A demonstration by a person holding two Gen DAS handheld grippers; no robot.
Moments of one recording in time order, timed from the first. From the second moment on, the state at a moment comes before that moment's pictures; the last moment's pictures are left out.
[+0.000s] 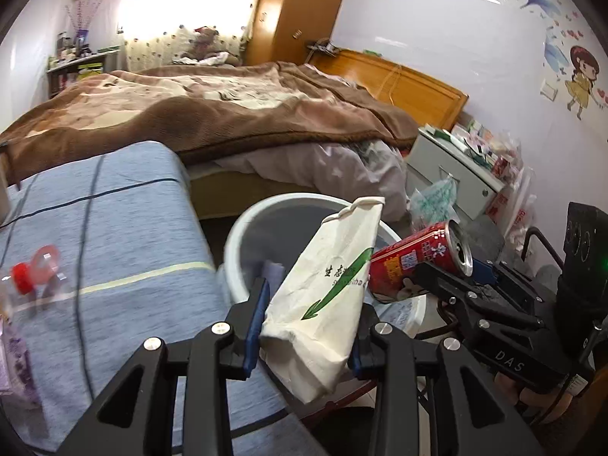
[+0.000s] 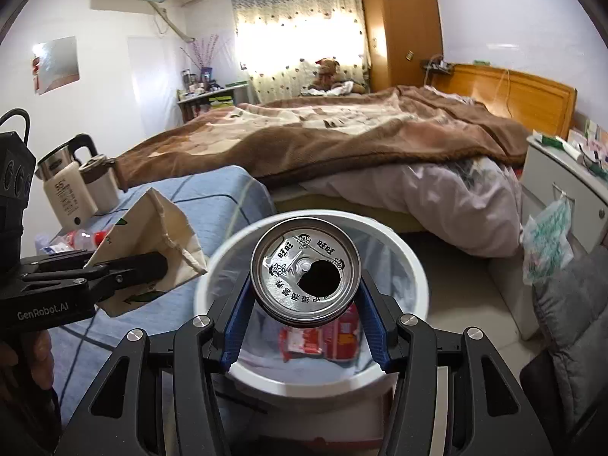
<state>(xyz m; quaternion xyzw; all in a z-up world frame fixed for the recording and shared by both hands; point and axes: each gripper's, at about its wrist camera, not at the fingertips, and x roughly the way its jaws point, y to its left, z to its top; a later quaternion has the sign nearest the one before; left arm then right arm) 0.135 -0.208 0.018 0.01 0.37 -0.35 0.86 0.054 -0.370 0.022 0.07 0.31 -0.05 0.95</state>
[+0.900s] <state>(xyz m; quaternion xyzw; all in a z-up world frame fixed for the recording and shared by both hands) 0.152 -0.251 -0.007 0.02 0.41 -0.33 0.85 0.070 -0.412 -0.011 0.08 0.34 -0.07 0.93</state>
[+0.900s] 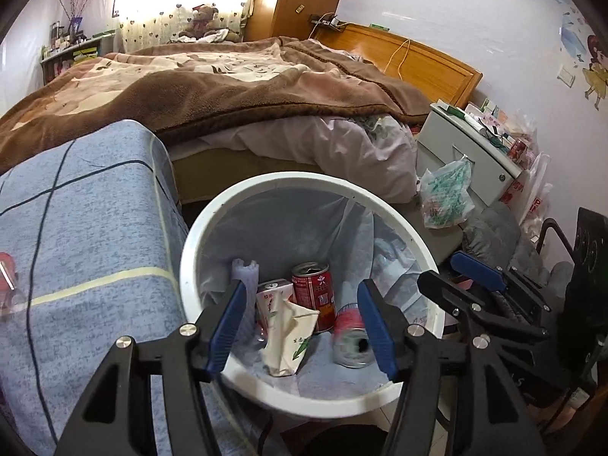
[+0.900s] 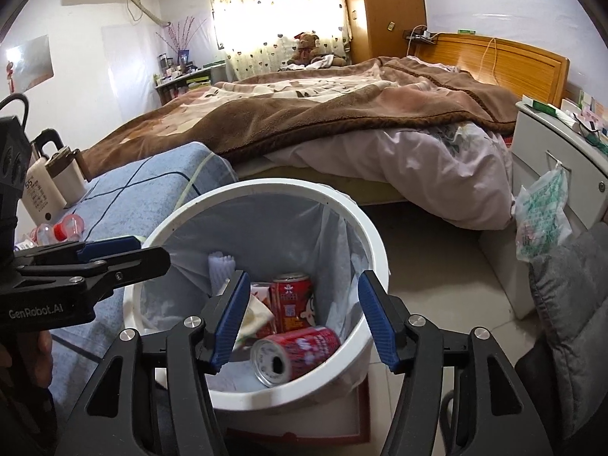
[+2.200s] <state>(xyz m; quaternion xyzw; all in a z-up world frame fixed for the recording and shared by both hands) 0.118 -0.033 0.012 -0.07 0.34 -0.19 0.92 0.063 -0.273 0.015 0.08 0.31 0.05 0.94</state>
